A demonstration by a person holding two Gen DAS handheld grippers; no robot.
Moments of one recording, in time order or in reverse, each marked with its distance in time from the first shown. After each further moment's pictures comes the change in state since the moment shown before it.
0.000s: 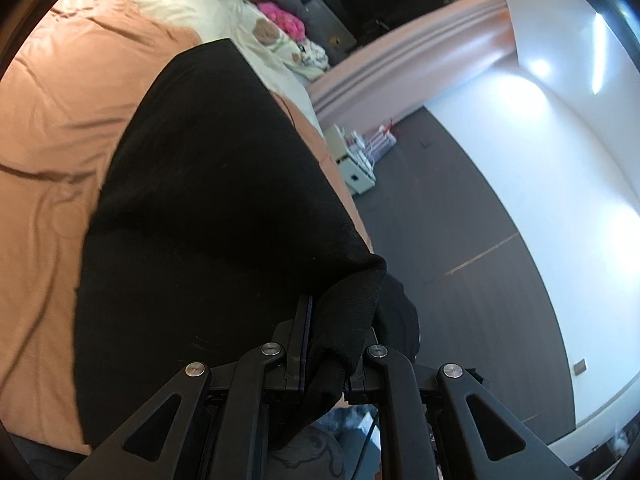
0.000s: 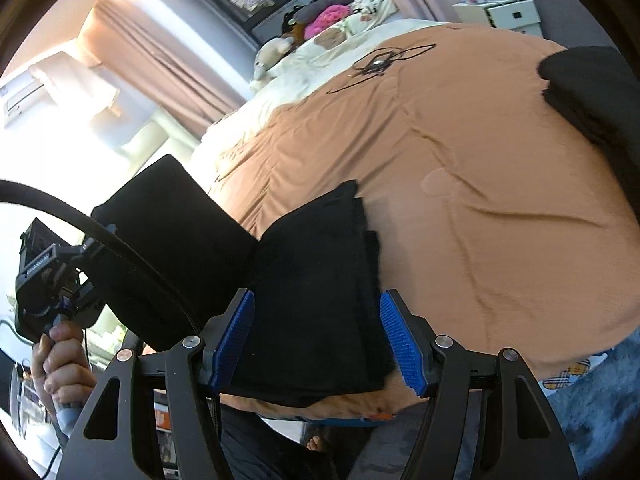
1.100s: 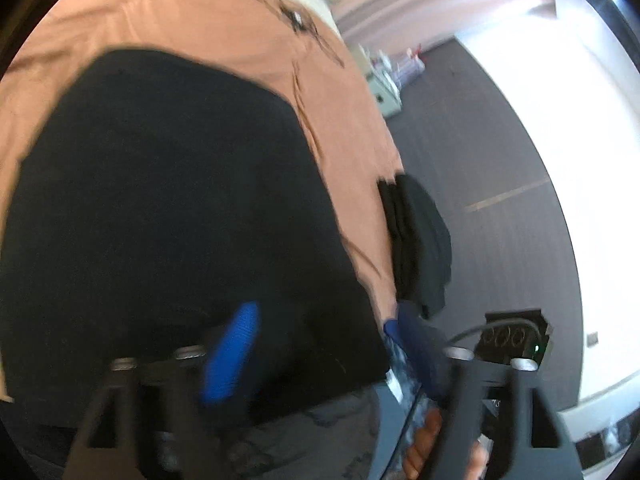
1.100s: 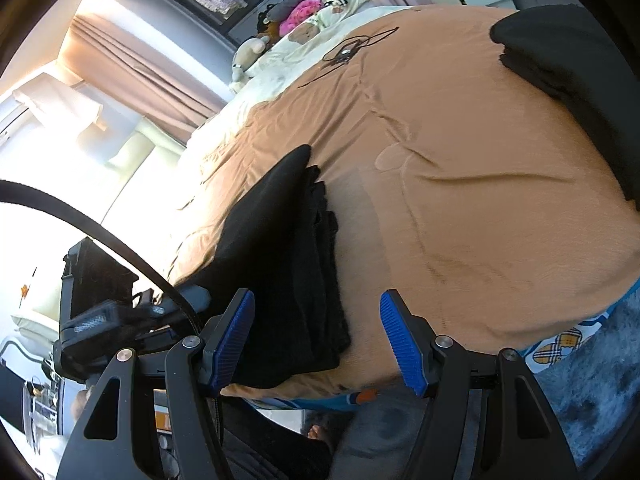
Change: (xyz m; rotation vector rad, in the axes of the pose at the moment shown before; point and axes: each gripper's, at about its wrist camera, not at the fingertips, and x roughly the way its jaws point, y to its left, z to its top) left arm 0.084 0.015 -0.062 -0.031 0.226 0.076; right arm -0.034 -0.027 -0.015 0.065 0.039 0.012
